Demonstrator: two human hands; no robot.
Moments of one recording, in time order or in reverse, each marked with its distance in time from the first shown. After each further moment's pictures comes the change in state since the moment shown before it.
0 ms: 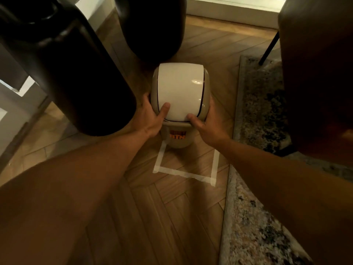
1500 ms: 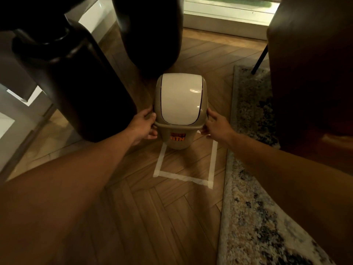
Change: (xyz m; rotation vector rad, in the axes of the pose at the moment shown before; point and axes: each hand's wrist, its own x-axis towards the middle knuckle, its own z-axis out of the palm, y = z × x) left_hand 0.006 -0.004 -0.030 -0.533 -0.371 -0.398; right_hand -0.001 -0.043 -0.038 0.070 -0.070 0.479
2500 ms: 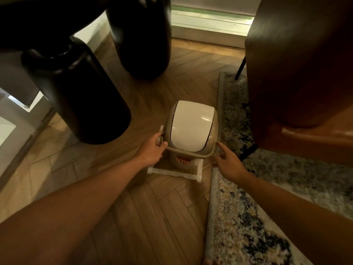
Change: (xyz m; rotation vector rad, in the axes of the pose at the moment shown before) left_hand -0.102 -0.026 0.055 0.344 -0.073 0.159; right_hand -0.128 0.082 -0.057 -0.189 0.054 -0.004
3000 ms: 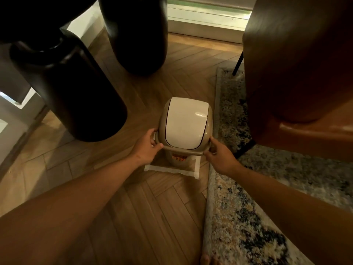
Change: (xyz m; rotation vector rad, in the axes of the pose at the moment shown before) left_hand 0.004 -0.012 -0.001 0.076 0.046 0.035; right_hand 0.004 -0.013 0.003 -0.221 -0.010 -0.205
